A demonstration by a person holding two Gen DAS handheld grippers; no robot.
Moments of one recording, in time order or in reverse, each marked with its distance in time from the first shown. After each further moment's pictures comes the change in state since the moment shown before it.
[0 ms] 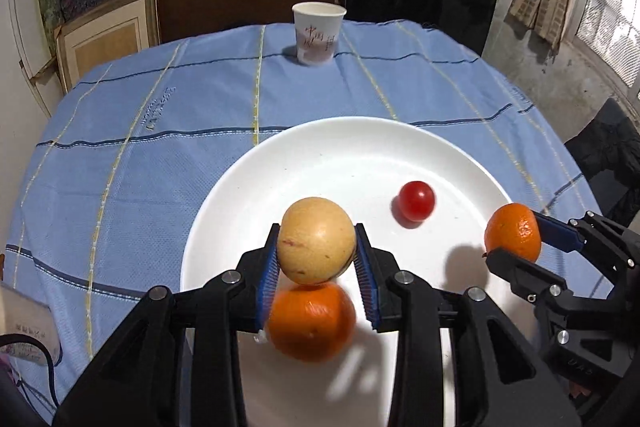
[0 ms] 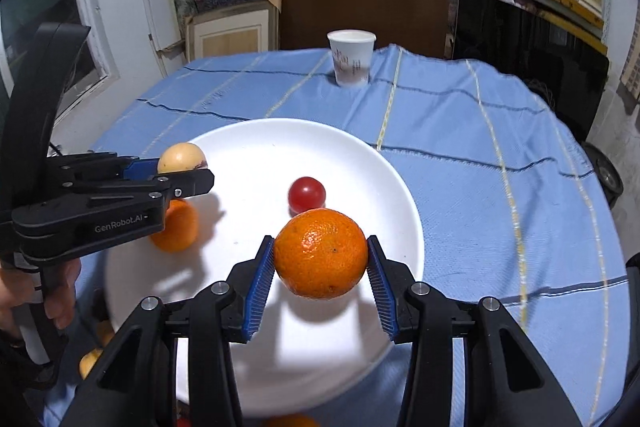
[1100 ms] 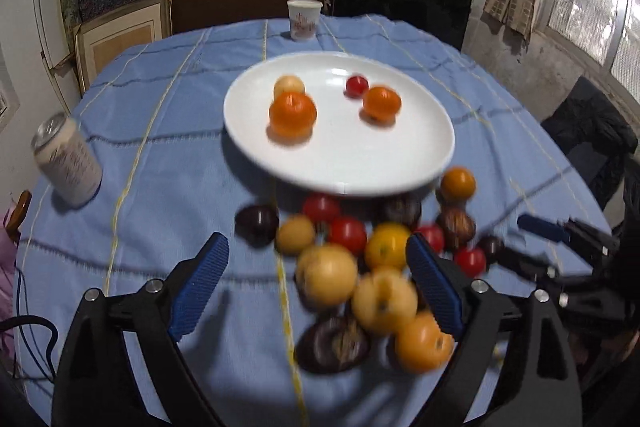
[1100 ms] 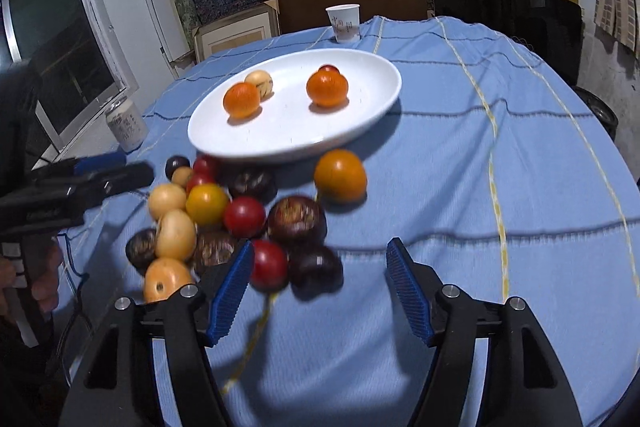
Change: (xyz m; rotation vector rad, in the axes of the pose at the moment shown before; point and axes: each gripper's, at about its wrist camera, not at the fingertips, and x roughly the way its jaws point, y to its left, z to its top) left arm -0.138 -0.020 -0.176 0.028 -0.055 -0.013; right arm -0.109 0.020 -0.161 0.124 -0.025 0.060
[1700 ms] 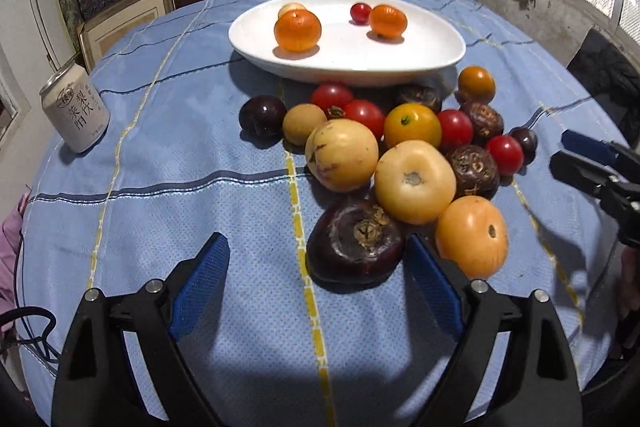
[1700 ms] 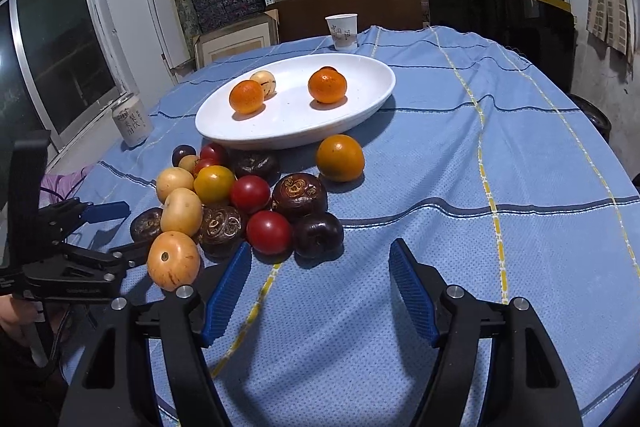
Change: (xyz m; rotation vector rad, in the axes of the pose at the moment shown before) left arm 0.022 -0.006 -0.053 0.075 0.094 0.094; right arm -0.013 0.002 -0.020 -0.015 -0.053 -0.014
